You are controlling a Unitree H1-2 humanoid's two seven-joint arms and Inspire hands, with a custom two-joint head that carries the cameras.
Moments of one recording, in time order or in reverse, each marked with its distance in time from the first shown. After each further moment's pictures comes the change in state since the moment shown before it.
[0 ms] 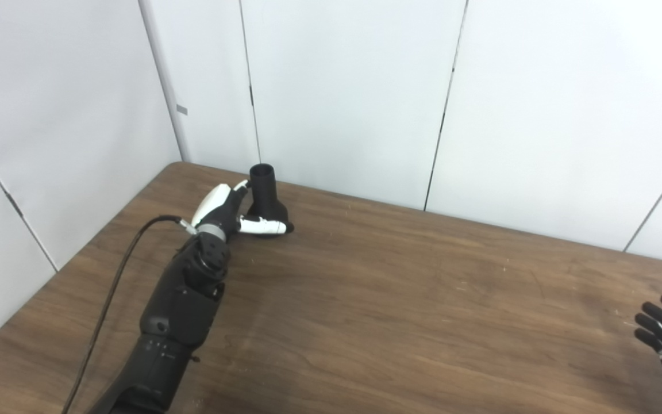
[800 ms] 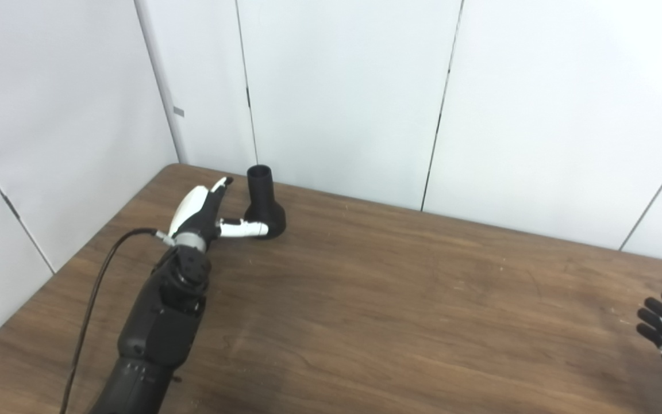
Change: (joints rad) left arm 0.082 0.009 0.066 -0.122 -0.015 0.000 0.043; right arm -0.021 0.000 -0.002 0.035 0.011 -0.024 0.010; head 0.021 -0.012
